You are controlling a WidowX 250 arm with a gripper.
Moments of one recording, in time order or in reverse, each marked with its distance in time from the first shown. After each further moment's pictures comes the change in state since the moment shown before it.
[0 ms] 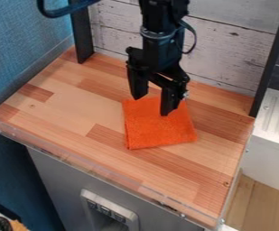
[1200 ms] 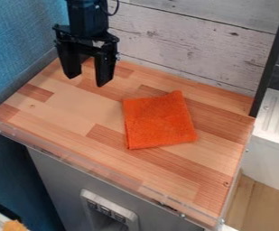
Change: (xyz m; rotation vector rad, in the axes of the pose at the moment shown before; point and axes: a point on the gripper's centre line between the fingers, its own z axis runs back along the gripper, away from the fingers) arm -0.050 0.087 0.025 -0.071 0.141 0.284
